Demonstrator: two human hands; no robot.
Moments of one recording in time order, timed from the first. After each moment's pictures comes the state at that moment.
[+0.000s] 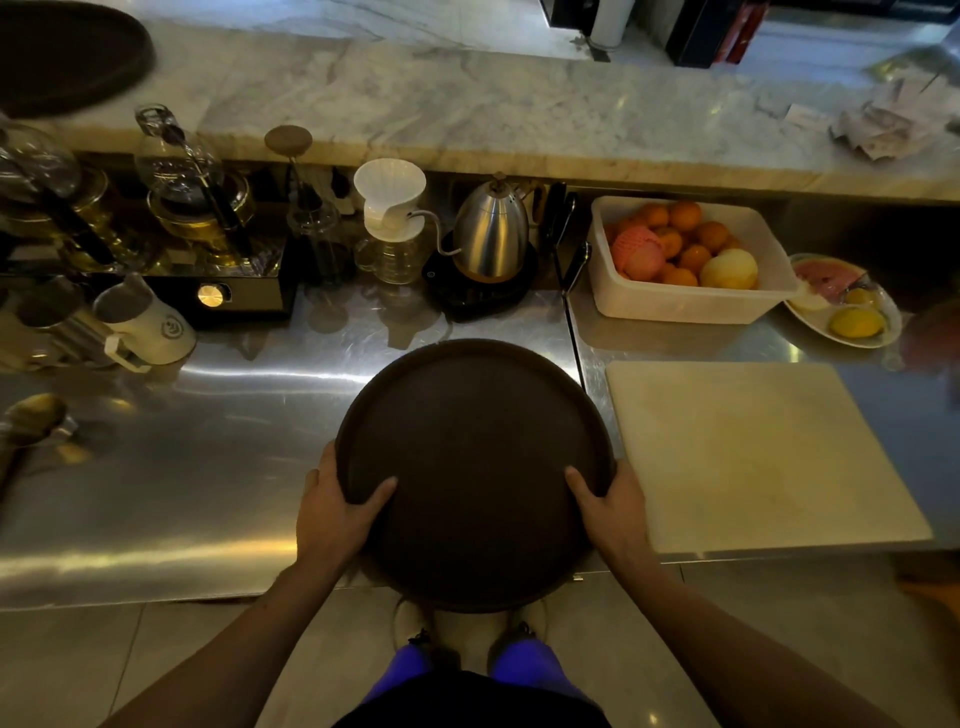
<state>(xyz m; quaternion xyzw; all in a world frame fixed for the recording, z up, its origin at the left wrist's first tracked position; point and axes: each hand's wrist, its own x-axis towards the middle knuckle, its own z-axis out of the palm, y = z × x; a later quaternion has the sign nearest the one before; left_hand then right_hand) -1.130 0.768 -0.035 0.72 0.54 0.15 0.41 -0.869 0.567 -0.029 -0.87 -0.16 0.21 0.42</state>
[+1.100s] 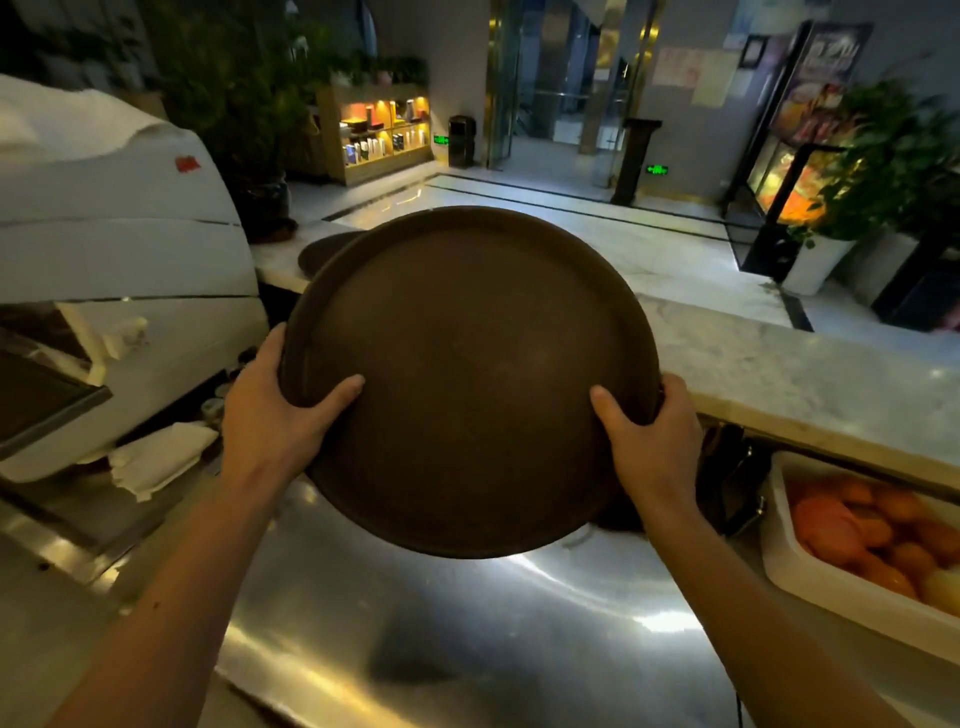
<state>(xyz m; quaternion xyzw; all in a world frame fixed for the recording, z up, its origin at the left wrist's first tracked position) -1.214 0.893 0.240 0.62 0.58 0.49 0.20 -0.904 0.821 0.226 -0.68 -0.43 0.10 0.58</state>
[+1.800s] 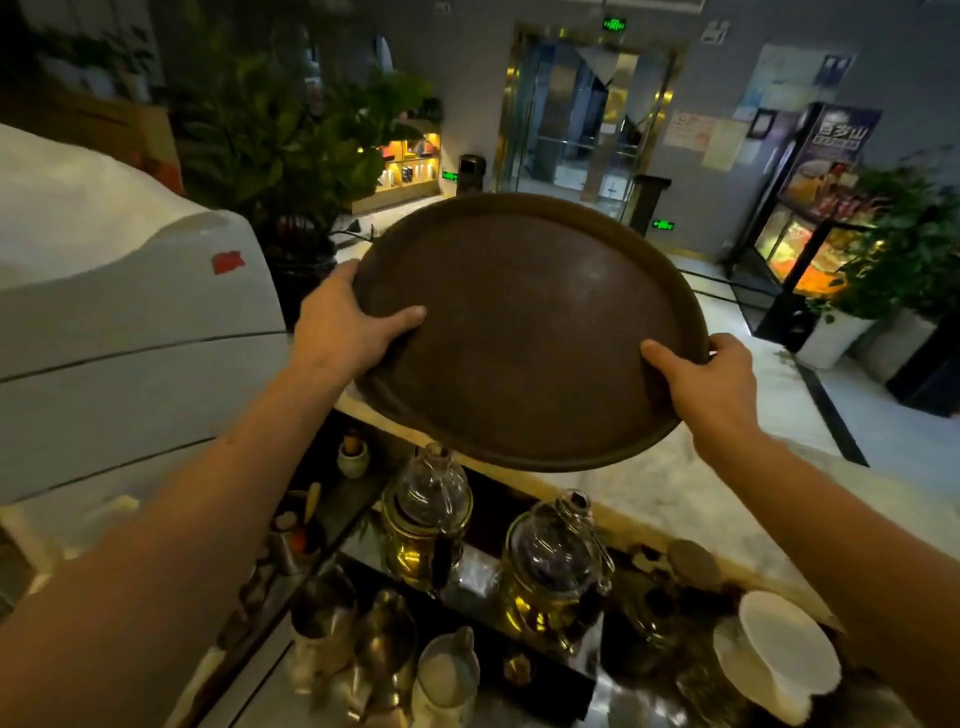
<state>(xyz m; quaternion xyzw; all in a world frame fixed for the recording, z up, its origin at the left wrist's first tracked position) -1.301 1.331 0.330 0.64 0.56 0.47 0.25 -0.993 1.234 0.328 -0.73 -0.39 0.12 0.55</state>
